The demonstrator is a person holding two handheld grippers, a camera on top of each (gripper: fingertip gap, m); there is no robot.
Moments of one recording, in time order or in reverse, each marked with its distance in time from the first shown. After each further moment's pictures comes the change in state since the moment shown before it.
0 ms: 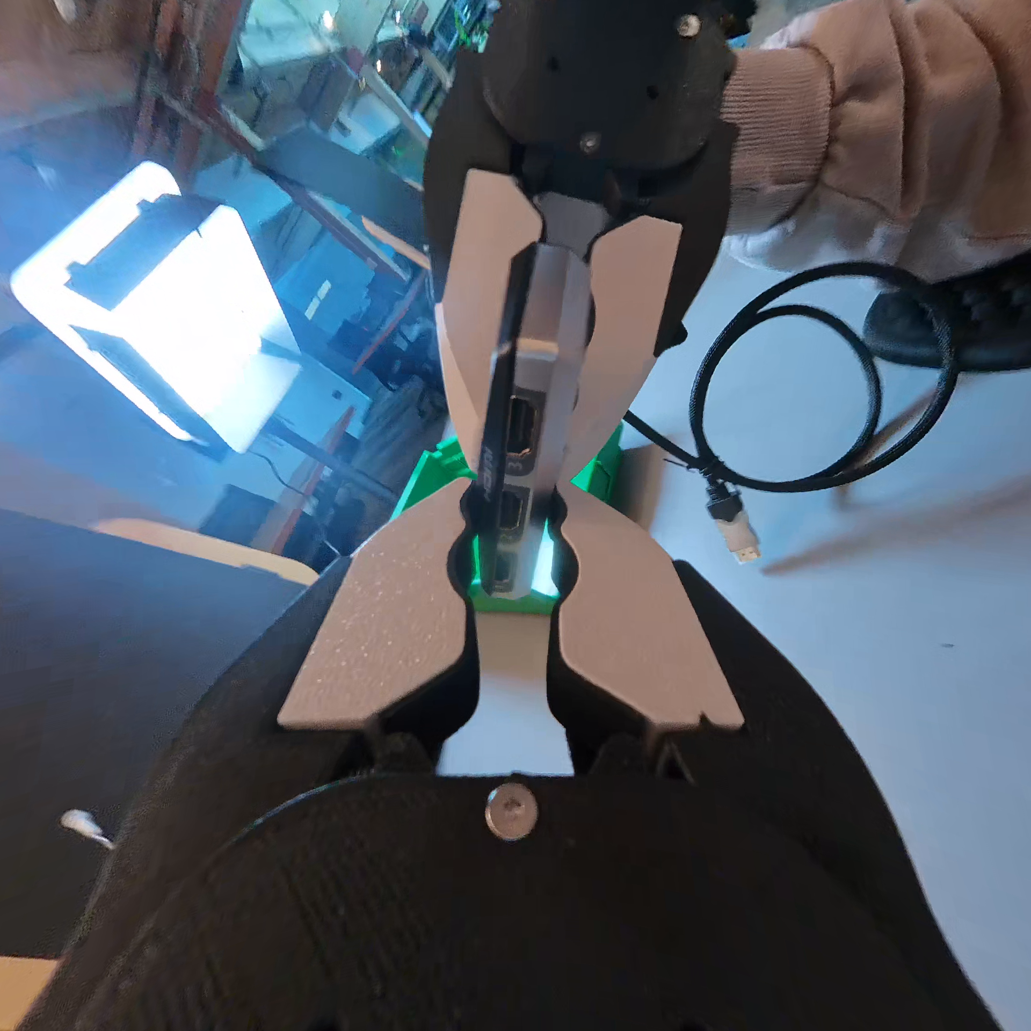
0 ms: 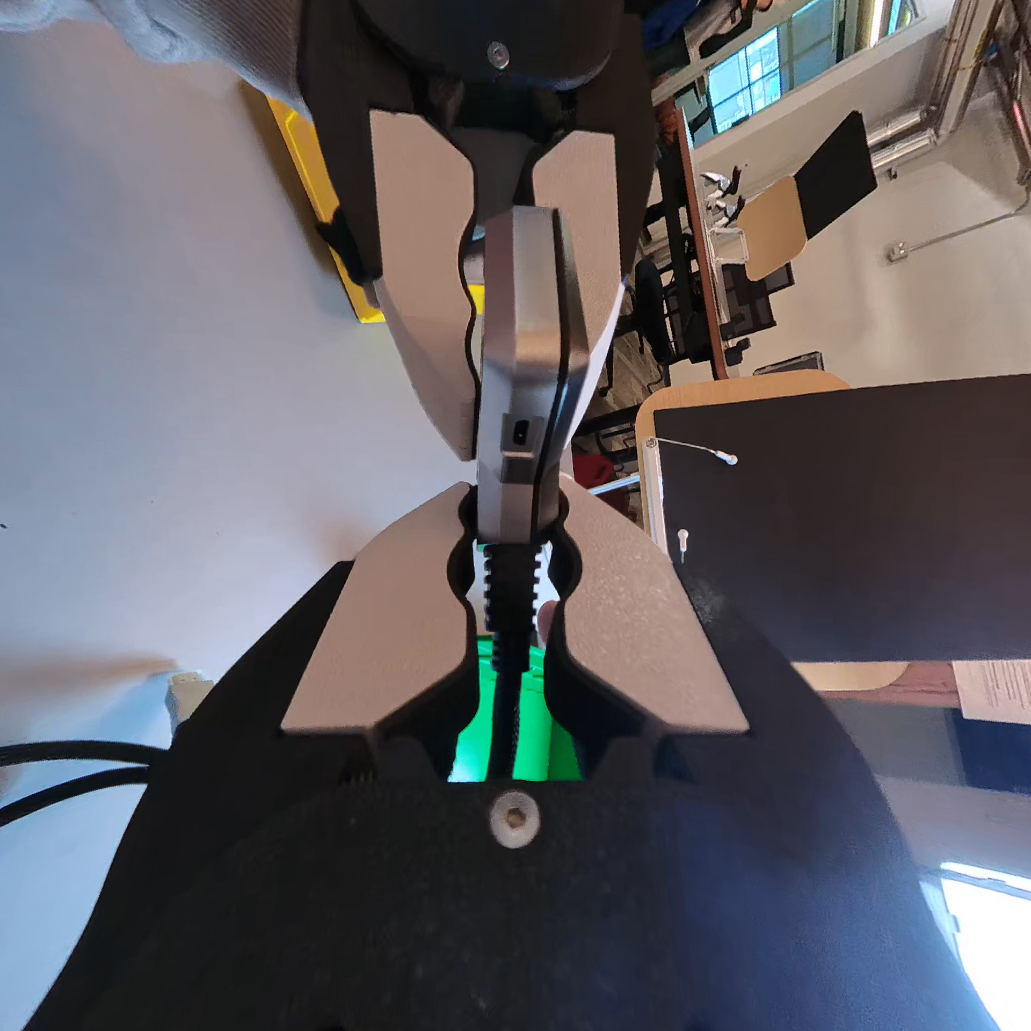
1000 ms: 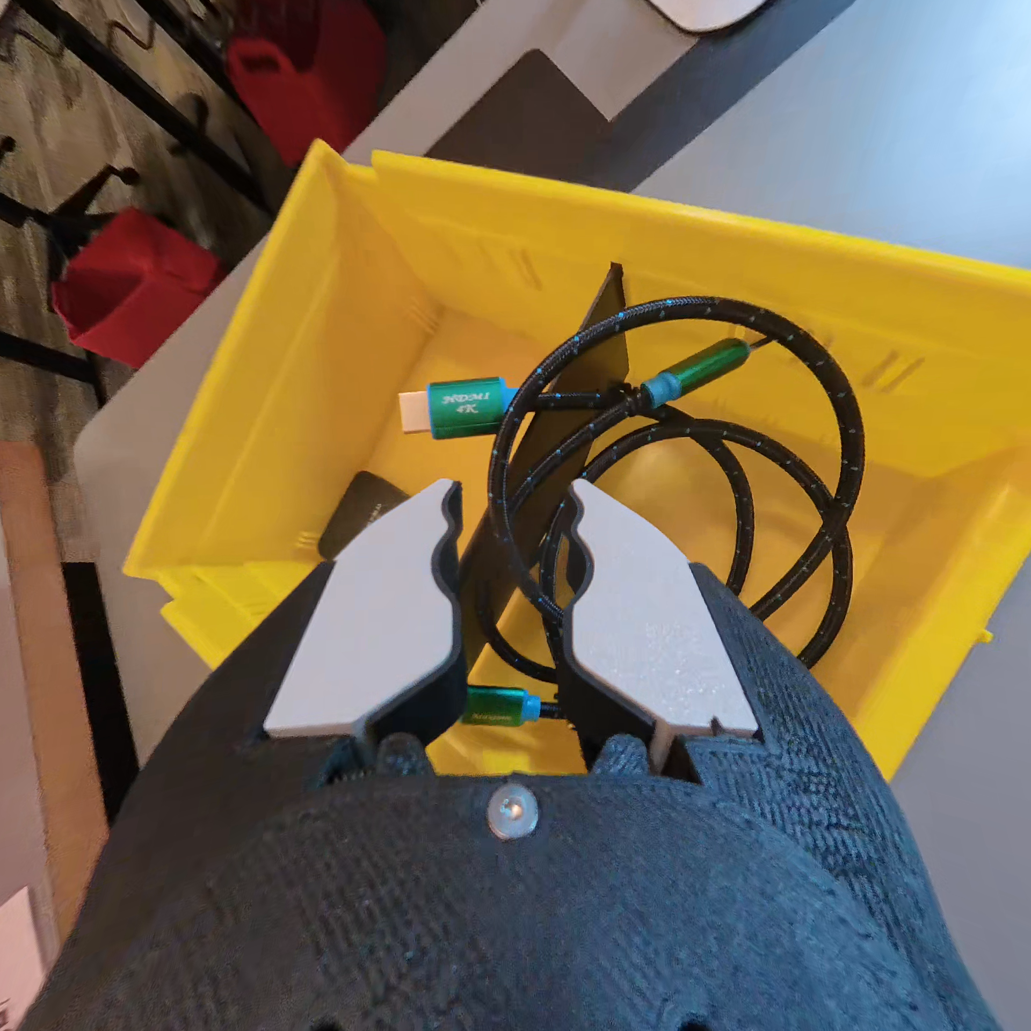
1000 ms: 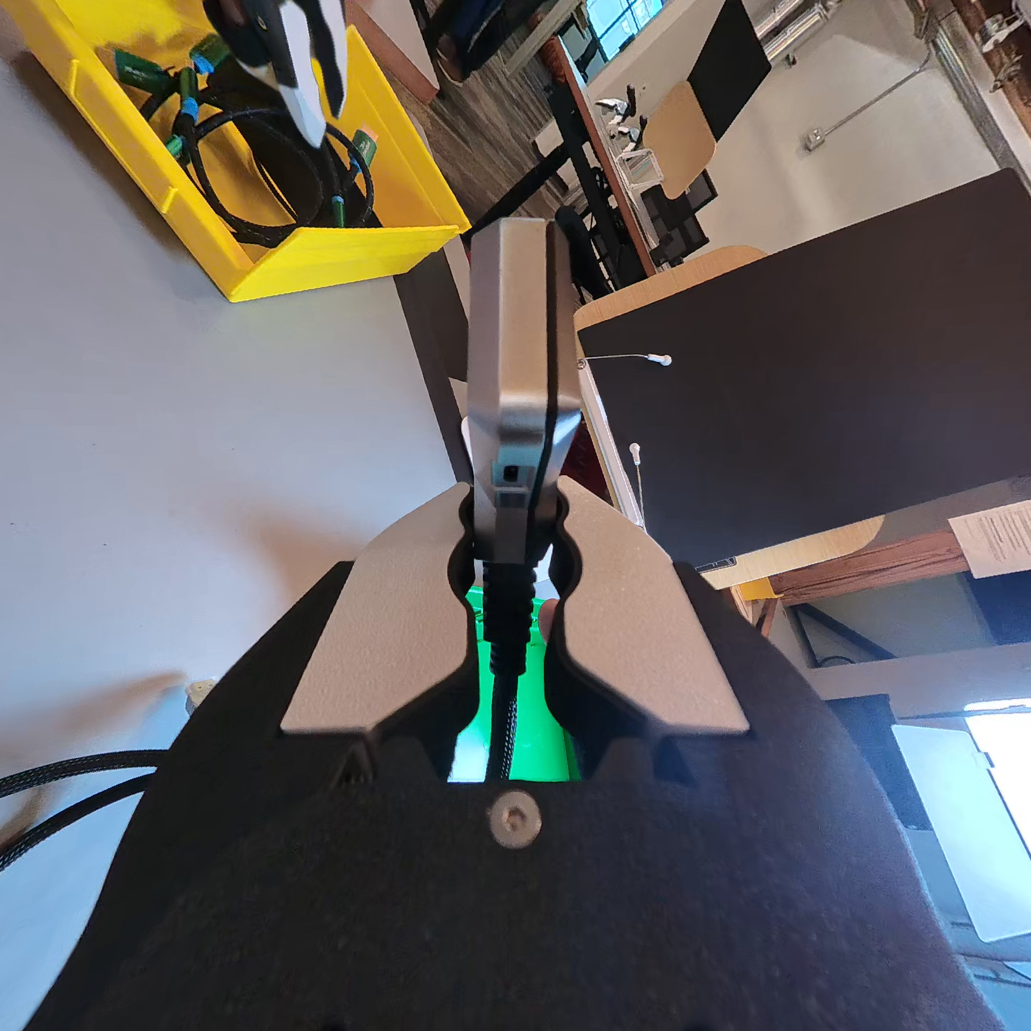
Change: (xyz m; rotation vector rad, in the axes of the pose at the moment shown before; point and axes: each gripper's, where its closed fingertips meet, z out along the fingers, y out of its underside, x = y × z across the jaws) left arm -0.056 0.287 -0.252 -1.122 -0.517 -0.763; right arm 0.045 0.049 -0.011 -0.034 0.148 0.202
